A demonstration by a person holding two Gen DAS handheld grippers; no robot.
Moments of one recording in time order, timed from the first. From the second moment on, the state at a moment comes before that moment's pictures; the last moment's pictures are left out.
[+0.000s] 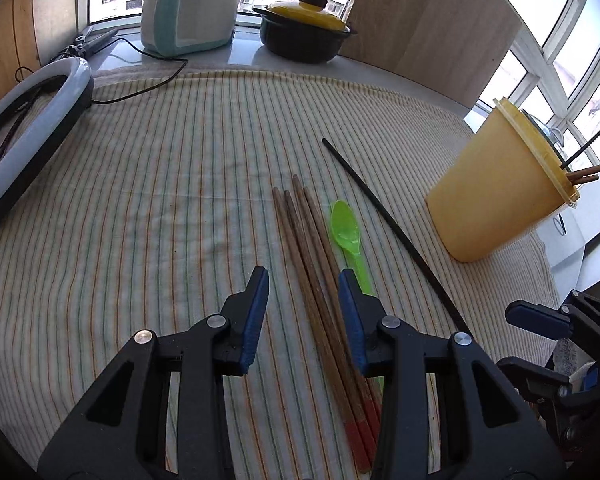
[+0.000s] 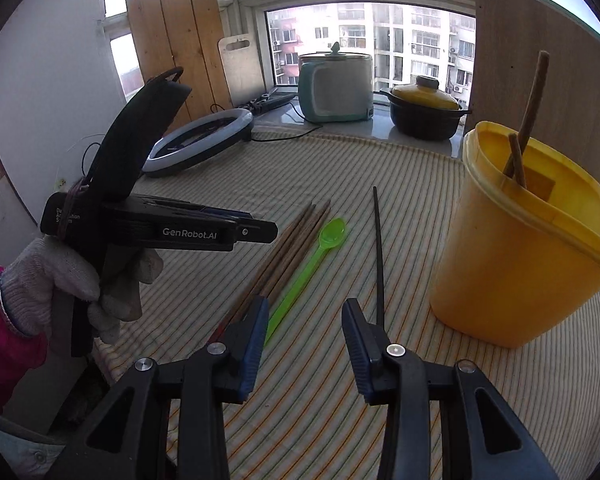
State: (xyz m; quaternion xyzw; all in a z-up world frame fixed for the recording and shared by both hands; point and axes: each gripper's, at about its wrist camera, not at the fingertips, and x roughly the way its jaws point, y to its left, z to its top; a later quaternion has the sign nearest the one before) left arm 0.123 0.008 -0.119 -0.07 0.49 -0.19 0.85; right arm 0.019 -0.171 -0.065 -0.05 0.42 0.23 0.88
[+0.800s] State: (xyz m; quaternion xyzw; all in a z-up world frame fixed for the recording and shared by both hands) left arm 0.129 -0.026 -0.137 0.06 0.50 -0.15 0.85; right arm 0.058 -0.146 -0.098 -0.06 0.46 0.20 0.86
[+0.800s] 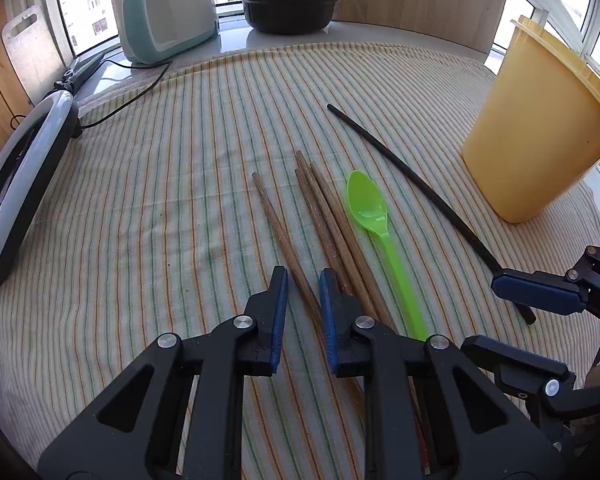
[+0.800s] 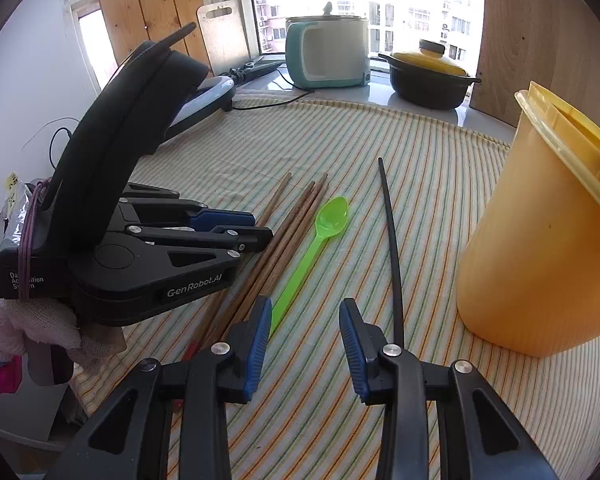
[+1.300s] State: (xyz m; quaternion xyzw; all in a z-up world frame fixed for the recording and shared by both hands) left arm 0.132 0.006 -0.138 0.00 0.51 -0.15 0.85; right arm 0.092 -0.131 -0.112 -0.07 0.50 0.19 0.84
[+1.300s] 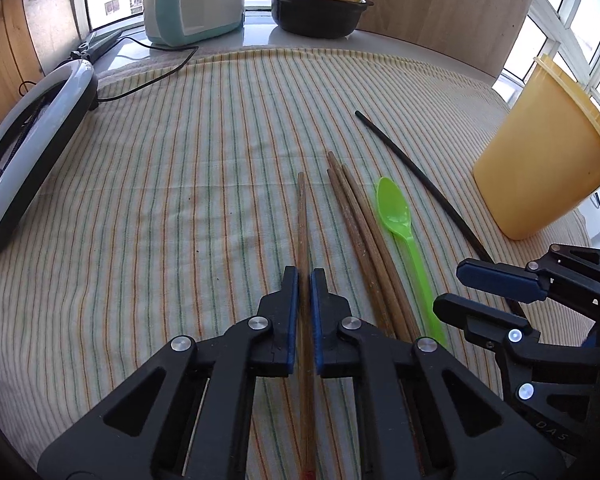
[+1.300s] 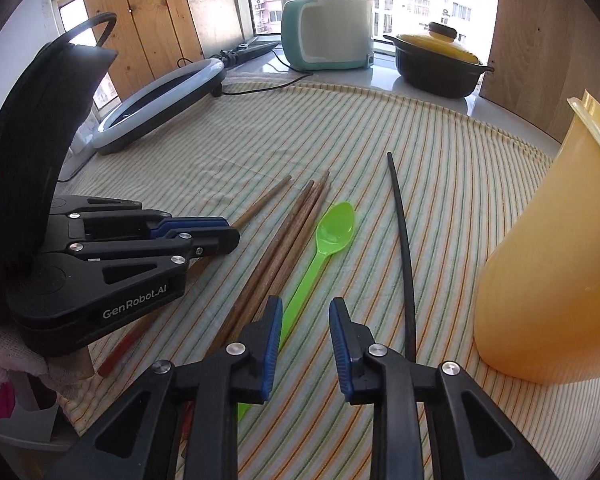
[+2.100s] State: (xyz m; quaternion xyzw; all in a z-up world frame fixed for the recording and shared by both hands) left arm 0.143 0.022 -0.138 -0.06 0.51 -0.15 0.84; right arm 0.138 -0.136 -0.125 0.03 0.55 0.18 0.81
